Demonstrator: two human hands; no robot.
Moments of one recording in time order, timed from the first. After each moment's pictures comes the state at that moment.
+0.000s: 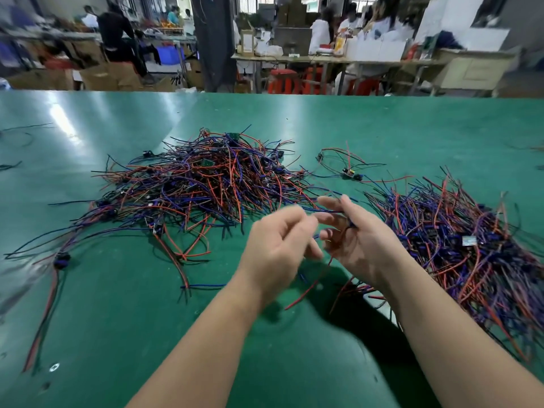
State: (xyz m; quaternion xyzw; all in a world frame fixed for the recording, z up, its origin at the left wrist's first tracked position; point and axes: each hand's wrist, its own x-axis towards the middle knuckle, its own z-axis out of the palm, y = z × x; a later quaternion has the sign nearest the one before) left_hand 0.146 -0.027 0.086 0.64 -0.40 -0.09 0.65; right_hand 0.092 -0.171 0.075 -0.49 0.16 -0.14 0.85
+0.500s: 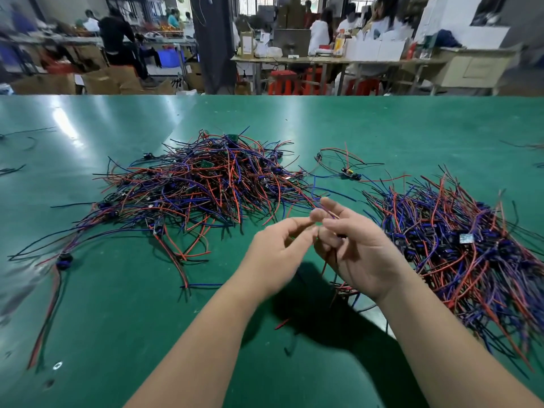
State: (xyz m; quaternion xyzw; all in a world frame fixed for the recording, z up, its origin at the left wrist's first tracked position) left_hand 0.160 -0.035 0.063 0.73 -0.36 -0.15 0.56; right_hand 0.080 -0.153 0.082 -0.38 0.11 -0.15 0.91
